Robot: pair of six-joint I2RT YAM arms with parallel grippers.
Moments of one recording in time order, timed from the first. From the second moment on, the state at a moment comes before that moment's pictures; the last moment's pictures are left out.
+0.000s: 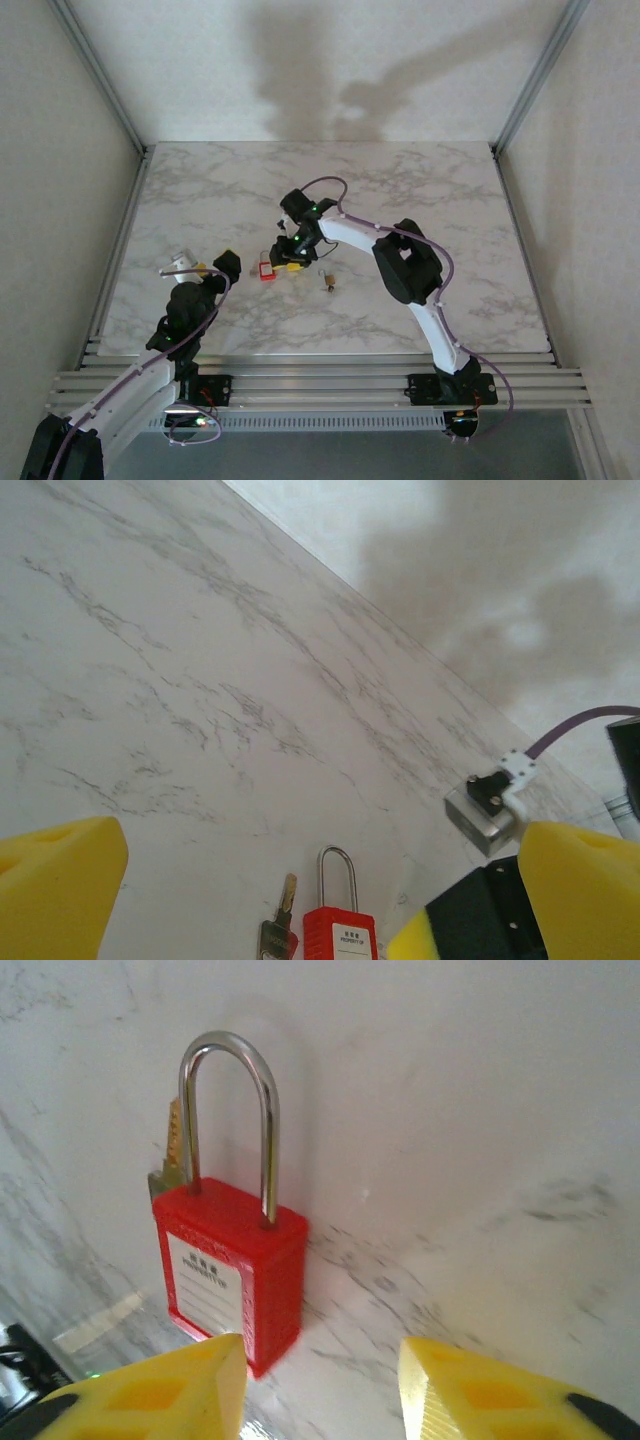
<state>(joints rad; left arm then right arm) -0.34 0.64 0.06 0.37 -0.29 -0.76 0.79 2.27 1.79 -0.76 -0.48 0.54</state>
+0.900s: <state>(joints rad) -0.44 0.76 0.23 0.32 -0.33 -0.77 0.86 1.32 1.12 -0.83 0.04 0.54</state>
